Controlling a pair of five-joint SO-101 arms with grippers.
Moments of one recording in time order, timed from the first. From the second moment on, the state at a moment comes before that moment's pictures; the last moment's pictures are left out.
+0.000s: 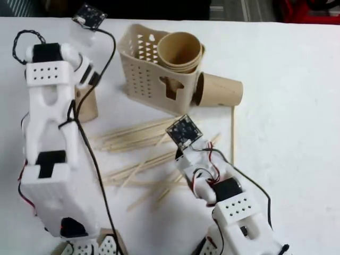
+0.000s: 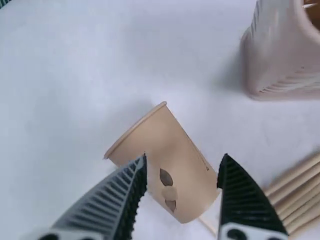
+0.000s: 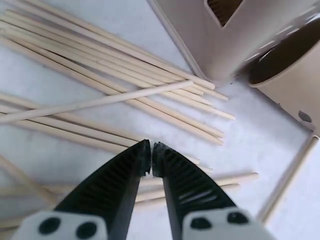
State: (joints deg) left arm -11.6 21.8 -28.7 80.1 -31.9; right arm -25.7 -58.8 78.7 32.7 19.7
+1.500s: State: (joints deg) left arm -14.3 36.6 -40.6 90.6 -44.7; right arm -25.7 -58.8 78.7 32.7 19.7
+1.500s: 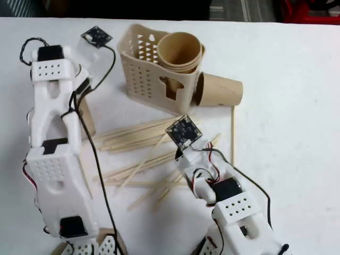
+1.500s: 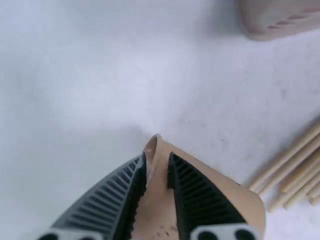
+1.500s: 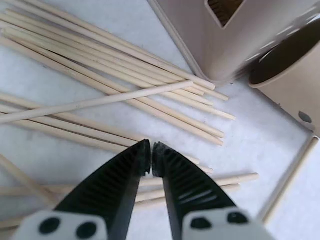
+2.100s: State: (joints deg) left arm -14.3 37.3 -49.1 100.4 -43.6; right arm -25.7 -58.8 78.7 32.7 19.7
